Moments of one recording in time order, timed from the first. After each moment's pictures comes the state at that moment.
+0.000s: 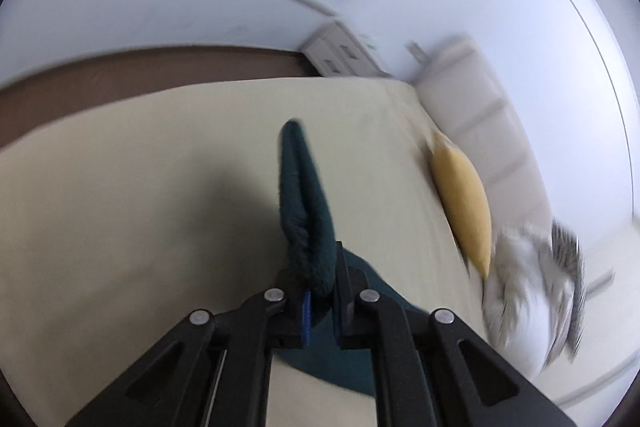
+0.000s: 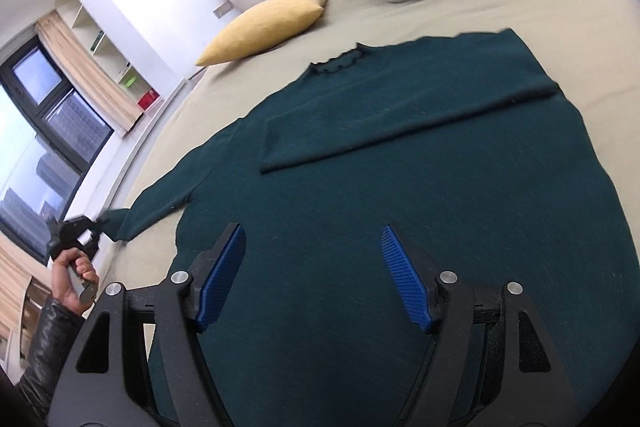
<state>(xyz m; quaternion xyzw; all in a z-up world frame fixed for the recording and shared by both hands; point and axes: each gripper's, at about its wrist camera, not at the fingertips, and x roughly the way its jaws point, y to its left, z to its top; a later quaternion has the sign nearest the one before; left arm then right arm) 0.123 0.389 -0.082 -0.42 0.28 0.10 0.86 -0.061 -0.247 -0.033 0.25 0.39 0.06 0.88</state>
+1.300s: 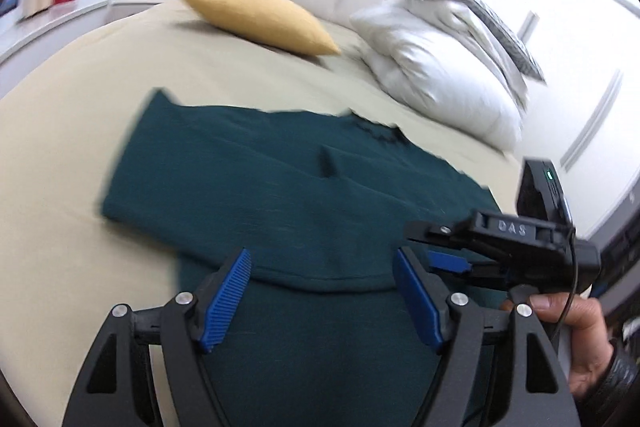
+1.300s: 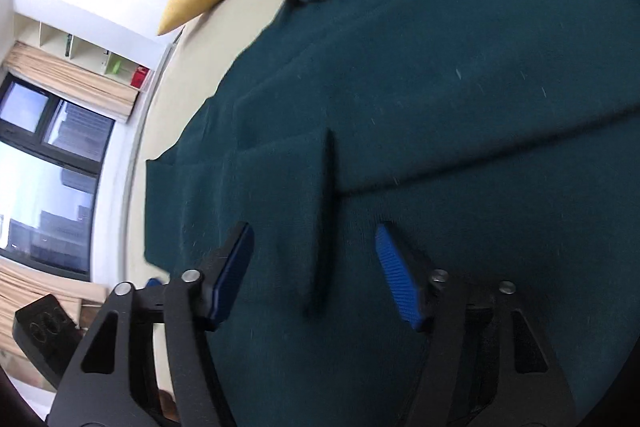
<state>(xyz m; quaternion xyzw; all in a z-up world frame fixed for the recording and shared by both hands) 0.115 0.086 -0.084 -0.15 0.37 -0.14 0.90 0.110 -0.249 -0.105 0.33 0.51 0.09 0.79</state>
